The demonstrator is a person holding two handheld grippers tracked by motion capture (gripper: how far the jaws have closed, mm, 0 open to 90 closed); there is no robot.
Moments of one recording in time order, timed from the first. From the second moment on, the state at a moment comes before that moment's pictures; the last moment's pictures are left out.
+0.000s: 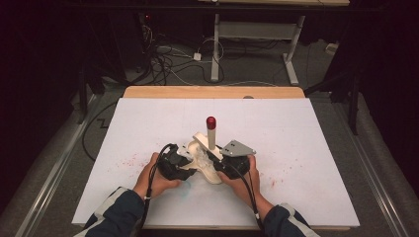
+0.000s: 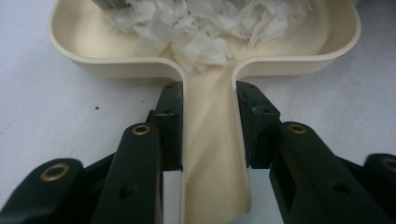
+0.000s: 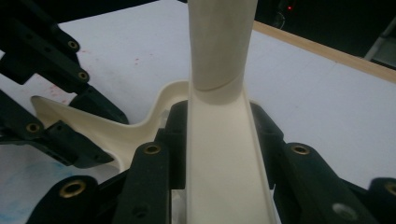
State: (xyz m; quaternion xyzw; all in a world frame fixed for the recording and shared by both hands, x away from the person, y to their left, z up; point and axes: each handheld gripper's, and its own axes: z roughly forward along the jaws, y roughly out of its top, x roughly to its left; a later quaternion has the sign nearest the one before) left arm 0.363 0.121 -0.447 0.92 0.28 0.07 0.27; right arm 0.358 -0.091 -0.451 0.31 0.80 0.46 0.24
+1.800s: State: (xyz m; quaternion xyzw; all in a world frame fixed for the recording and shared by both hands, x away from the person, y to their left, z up) left arm 0.365 0.123 -0.453 0.92 0.27 0.07 0.26; right arm 0.366 -0.144 -0.419 0.30 0.82 0.46 0.19
